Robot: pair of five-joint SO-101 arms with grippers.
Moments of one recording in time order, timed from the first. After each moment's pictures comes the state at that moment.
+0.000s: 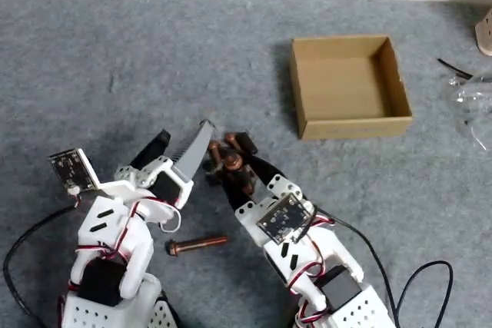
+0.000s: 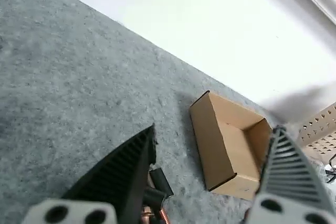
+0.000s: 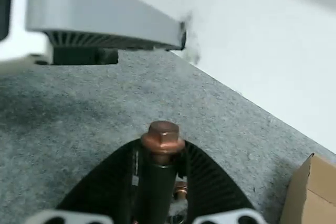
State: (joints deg) left arm 7.8 -103.8 83.6 40.4 41.5; right arm -41.2 -103.0 96.0 19.6 18.8
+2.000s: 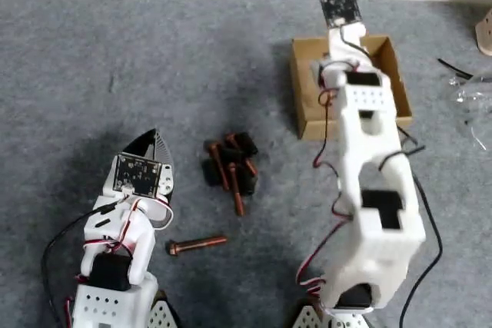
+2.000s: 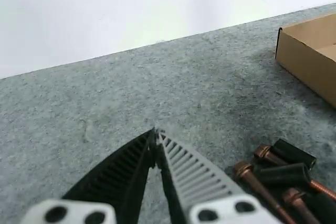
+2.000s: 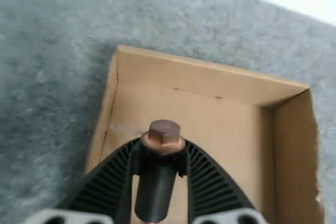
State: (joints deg) left arm 2.0 -103.7 96.0 31.7 -5.5; right arm -5.5 20.0 -5.9 35.4 18.9
